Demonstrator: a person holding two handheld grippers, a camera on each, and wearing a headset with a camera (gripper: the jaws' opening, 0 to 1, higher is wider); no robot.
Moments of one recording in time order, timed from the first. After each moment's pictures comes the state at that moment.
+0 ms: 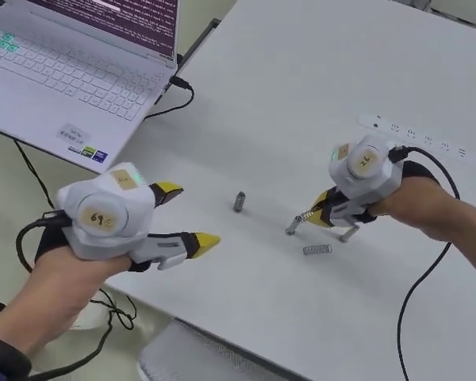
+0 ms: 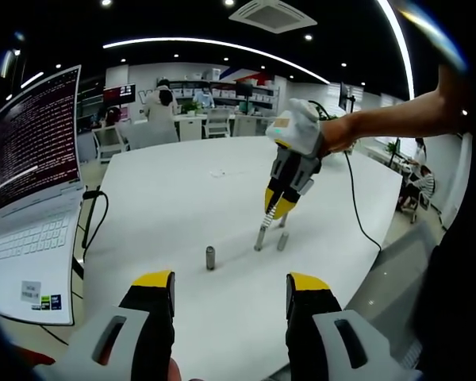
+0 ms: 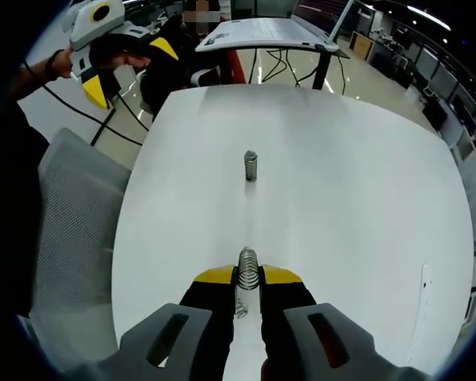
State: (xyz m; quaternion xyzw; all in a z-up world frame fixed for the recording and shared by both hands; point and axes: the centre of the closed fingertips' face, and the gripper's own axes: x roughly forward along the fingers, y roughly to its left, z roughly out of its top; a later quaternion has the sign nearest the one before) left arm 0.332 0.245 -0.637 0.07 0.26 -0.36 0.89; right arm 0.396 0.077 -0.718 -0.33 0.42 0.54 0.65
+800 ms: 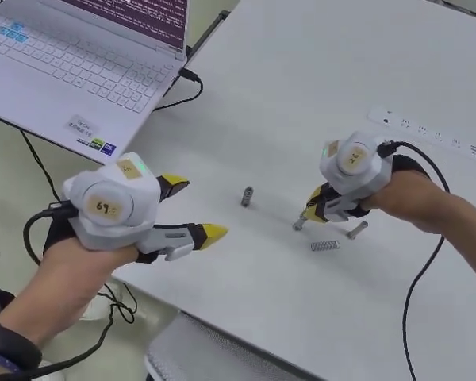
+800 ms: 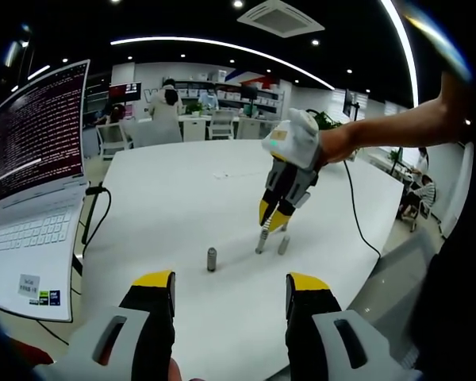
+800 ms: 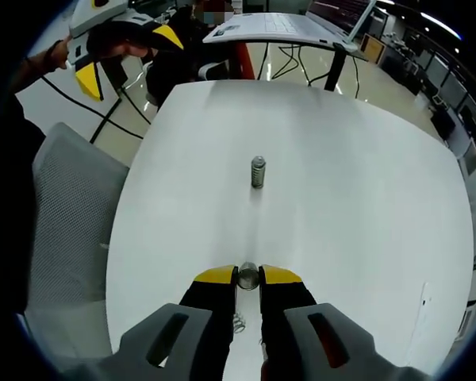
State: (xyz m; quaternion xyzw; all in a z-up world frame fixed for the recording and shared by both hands) left arm 0.334 0.244 -0.630 0.05 0.26 -0.35 0.90; right arm 0.398 0.096 -0.730 -0.35 0.42 0.55 0.63
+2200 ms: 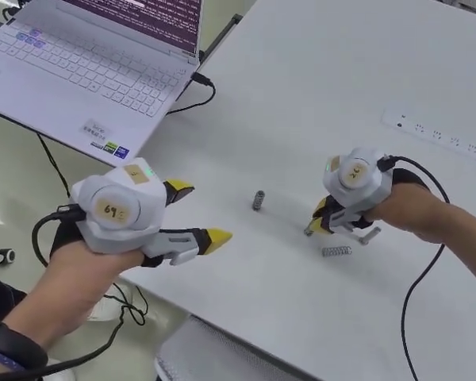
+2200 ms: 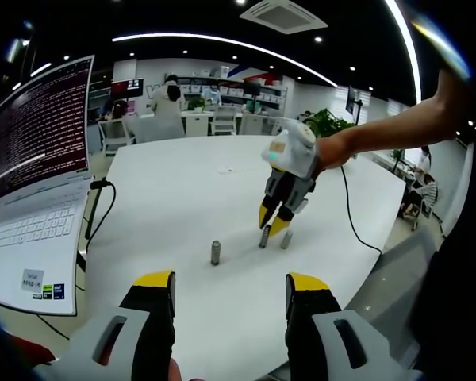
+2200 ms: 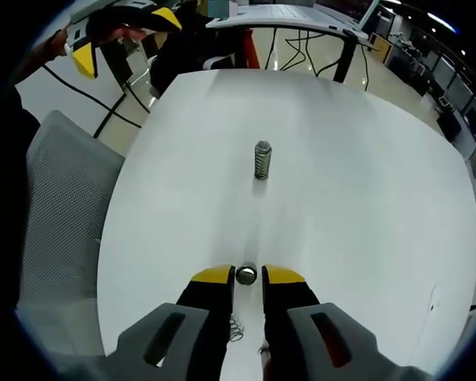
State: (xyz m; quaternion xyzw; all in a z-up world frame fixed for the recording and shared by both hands) left arm 0.333 0.256 -0.639 0.06 0.27 -0.35 0.90; right arm 0.398 0.096 -0.752 -0.35 0.42 0.56 0.62
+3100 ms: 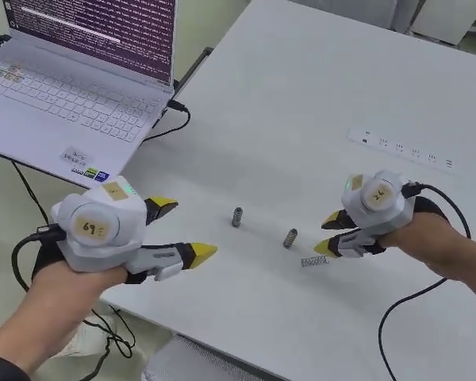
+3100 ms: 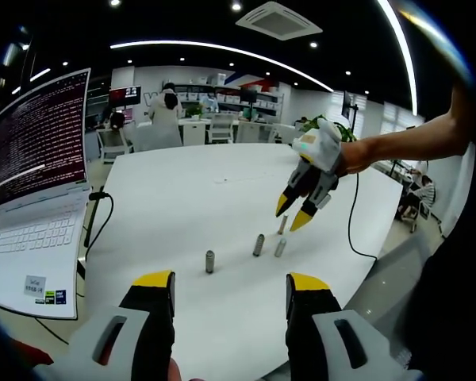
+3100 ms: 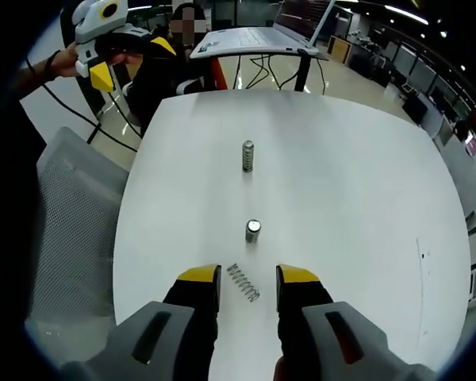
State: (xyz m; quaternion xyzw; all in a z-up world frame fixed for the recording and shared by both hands) left arm 0.326 0.247 -0.622 0.05 0.25 -0.35 0.90; right arm 0.375 0.049 -0.714 -0.30 0.41 0.50 0.70
